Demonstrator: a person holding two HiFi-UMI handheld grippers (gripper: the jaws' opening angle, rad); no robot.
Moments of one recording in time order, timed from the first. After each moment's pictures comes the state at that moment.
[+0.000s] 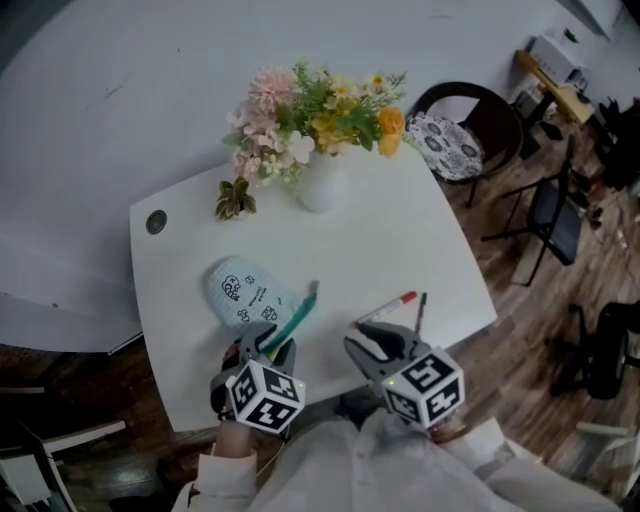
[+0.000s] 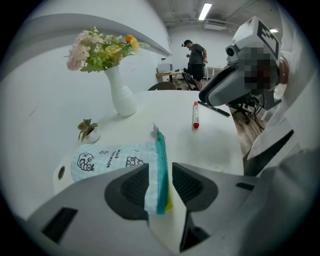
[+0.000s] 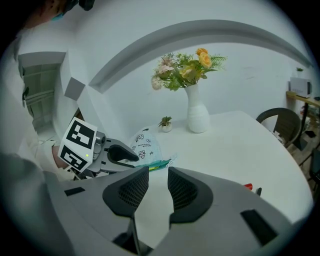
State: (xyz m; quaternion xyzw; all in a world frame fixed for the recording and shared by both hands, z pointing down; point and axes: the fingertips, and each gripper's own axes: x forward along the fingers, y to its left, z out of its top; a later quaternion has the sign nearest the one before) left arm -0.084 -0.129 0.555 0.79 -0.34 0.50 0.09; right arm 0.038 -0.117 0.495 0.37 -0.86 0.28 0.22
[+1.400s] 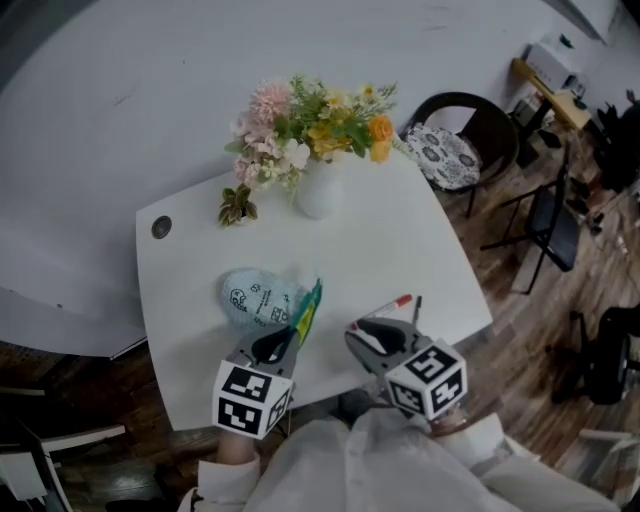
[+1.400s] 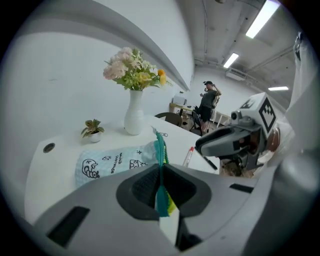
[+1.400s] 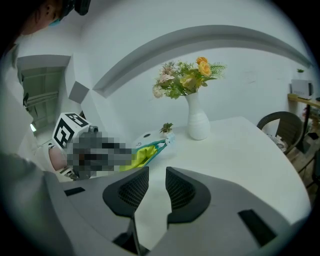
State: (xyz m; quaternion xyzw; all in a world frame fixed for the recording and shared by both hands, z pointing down) left arm -0.053 -0.133 0.487 0.85 -0.38 0.29 0.21; right arm 0.046 -0.124 0.480 0.37 -0.87 0.26 0.19
